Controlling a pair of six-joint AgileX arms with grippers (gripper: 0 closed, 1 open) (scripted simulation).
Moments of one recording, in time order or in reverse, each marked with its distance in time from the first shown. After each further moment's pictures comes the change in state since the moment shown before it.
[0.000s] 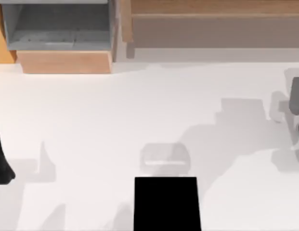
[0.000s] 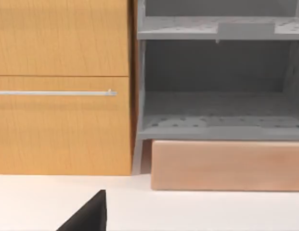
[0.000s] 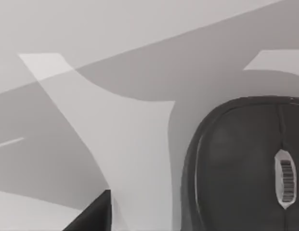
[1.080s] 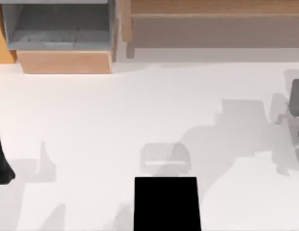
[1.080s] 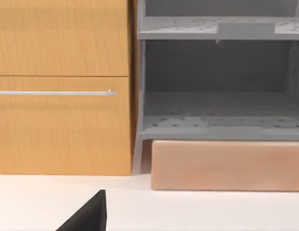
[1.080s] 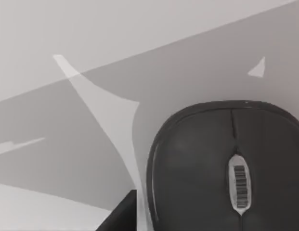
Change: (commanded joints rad) left arm 0.000 0.000 0.000 0.000 0.000 0.000; right arm 0.000 0.000 0.000 0.000 0.000 0.000
